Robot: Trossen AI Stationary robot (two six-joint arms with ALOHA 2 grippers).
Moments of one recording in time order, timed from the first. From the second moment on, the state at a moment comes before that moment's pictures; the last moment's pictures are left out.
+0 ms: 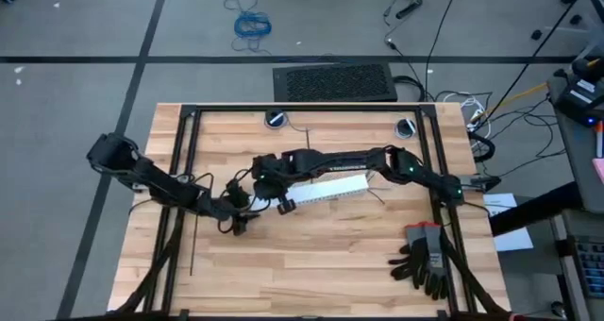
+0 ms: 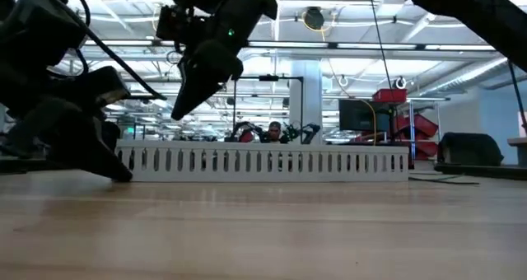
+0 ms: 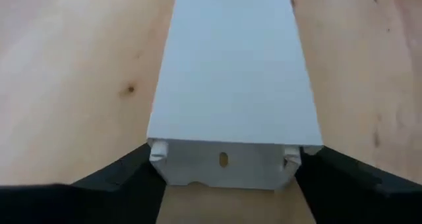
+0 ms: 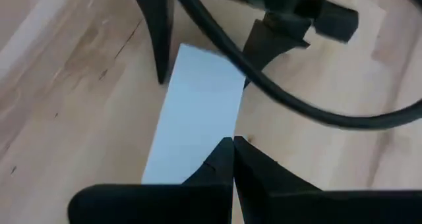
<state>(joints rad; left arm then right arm) -0.36 1.36 0.15 0.48 -0.37 -0.42 -0.01 2.39 2.22 -0.87 -0.04 -0.47</state>
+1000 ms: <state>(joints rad) -0.42 0.44 0.65 -0.44 -0.67 -0.15 -0.05 1.32 1.99 -1.34 0.31 -0.05</state>
